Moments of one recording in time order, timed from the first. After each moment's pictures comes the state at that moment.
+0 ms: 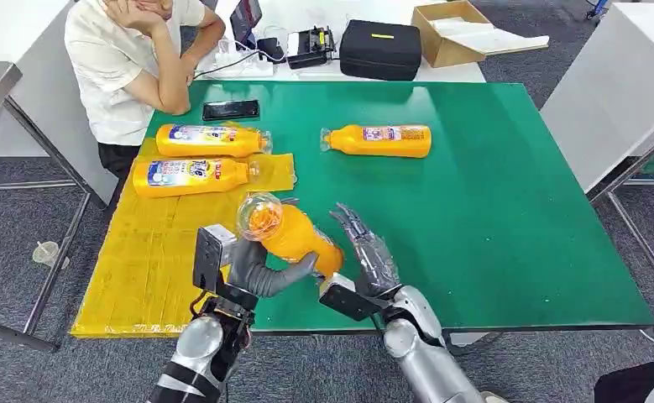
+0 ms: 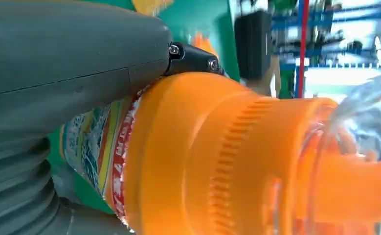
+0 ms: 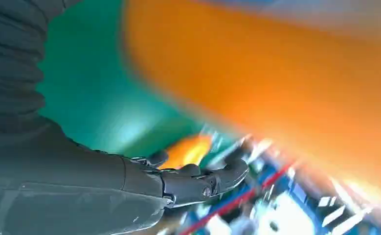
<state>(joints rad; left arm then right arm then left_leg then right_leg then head) -0.23 -0.31 -0.41 -1.22 0.07 -0.06 -0.25 -0.22 0.04 0.42 -1.10 0.76 -0.10 -0.51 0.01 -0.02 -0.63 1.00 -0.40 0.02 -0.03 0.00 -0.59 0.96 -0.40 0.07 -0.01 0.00</state>
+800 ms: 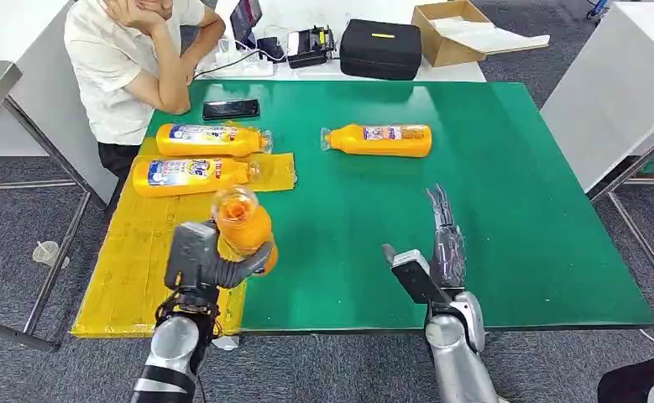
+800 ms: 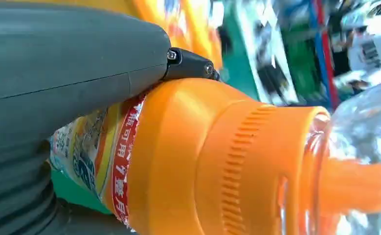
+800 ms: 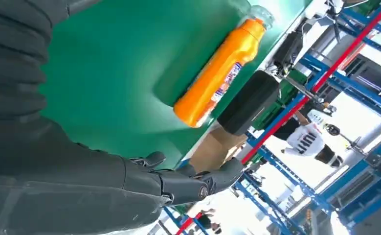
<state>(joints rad) -0.20 -0.31 -0.22 -1.31 -0.48 0.10 -0.18 -0.13 0.15 -0.05 -1.25 0.80 -0.22 -0.62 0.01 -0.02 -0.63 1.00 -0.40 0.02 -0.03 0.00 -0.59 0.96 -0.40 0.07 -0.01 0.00</state>
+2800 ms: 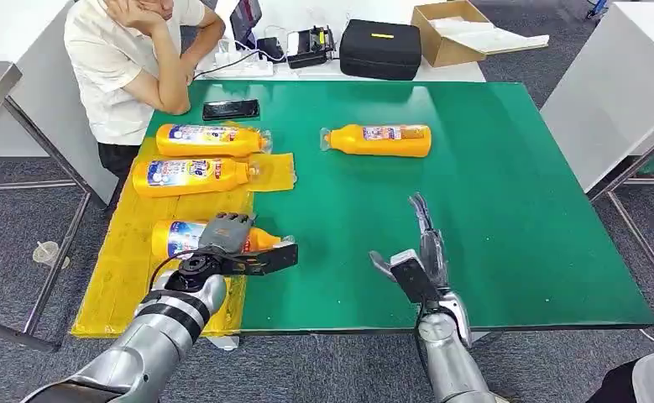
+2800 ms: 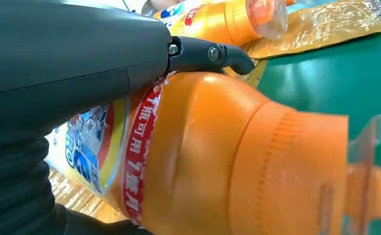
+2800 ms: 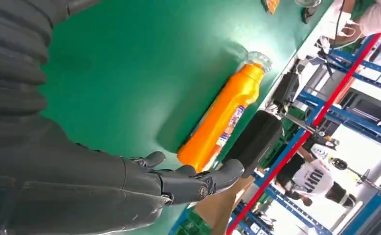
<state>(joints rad) -0.69 -0.28 -0.18 -0.49 -1.52 0.03 0.13 -0.20 0.15 -0.05 -1.07 0.69 -0.12 -0.69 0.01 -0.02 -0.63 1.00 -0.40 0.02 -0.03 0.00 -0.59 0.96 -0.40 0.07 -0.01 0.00</state>
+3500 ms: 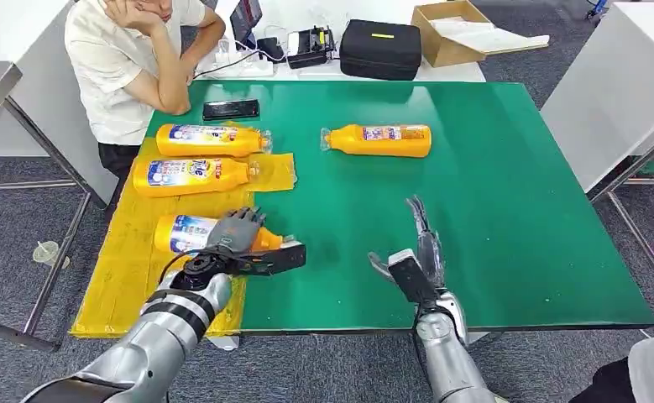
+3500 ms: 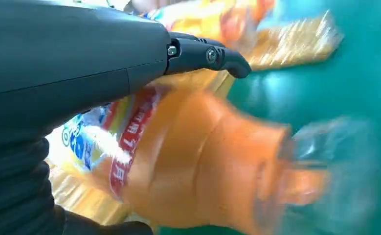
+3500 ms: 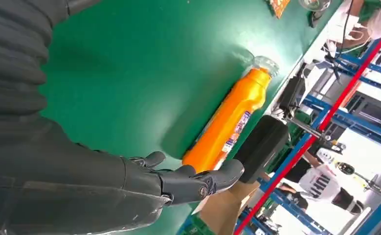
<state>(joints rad) -0.71 -0.31 -0.14 -0.46 -1.49 0.11 0.03 -0.22 0.14 -0.04 -1.02 0.68 -0.14 -0.70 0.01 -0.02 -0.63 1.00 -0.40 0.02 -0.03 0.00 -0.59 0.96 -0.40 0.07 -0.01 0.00</state>
